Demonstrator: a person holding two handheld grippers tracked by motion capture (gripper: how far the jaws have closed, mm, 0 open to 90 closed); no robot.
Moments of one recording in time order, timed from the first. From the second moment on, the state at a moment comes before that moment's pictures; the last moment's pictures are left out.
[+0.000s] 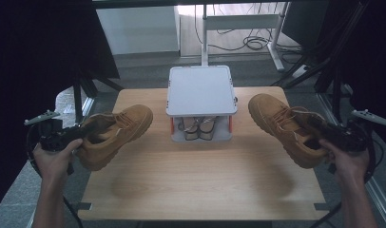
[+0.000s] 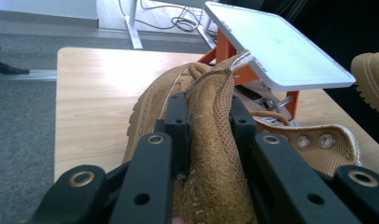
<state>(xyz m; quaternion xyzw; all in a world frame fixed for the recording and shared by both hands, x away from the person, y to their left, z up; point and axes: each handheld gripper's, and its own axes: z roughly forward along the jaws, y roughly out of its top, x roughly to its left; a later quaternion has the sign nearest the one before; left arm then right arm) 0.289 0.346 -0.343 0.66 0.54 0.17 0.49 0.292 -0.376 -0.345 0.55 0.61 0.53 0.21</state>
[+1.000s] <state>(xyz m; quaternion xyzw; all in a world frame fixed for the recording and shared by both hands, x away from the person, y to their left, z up) 0.316 0.313 -0.274 0.64 0.52 0.19 0.53 0.312 -0.349 -0.289 0.55 0.59 0.54 0.24</state>
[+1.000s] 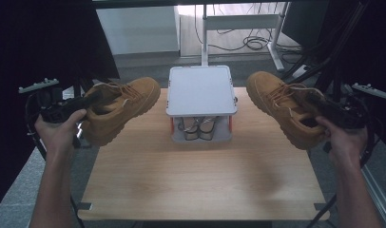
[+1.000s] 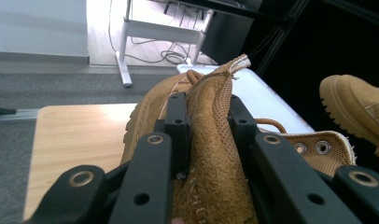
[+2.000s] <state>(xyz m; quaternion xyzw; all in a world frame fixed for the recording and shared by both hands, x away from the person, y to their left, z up) 0.395 0.219 -0.267 0.63 0.53 0.15 0.55 0.387 -0.264 -0.279 0.59 0.57 0.53 0.21</state>
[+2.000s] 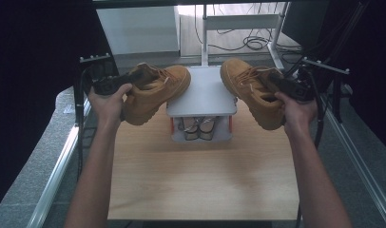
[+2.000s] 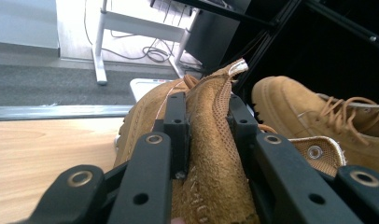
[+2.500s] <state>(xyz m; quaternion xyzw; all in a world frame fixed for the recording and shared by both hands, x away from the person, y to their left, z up) 0.419 0.181 -0.273 0.58 0.58 0.15 0.55 0.416 -0.223 -0.279 0.63 0.53 0.54 0.19</state>
